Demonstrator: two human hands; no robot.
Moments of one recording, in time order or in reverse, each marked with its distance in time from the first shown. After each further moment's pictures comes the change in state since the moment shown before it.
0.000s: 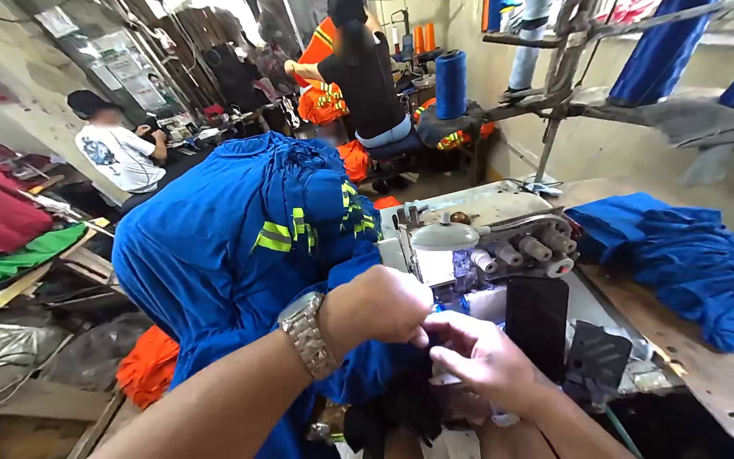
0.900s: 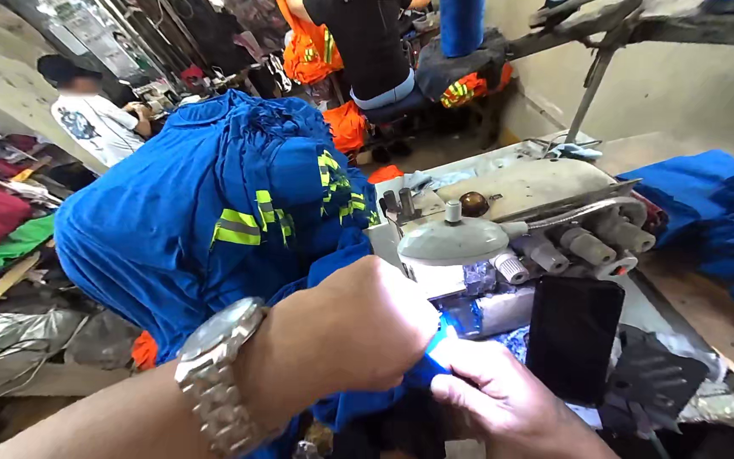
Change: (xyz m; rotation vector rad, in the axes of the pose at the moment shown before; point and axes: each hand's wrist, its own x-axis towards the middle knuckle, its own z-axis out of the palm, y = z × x) left_hand 0.005 -0.020 0.000 0.263 0.186 0.235; right_hand 0.005 0.050 -0.007 -0.012 -0.109 -0.284
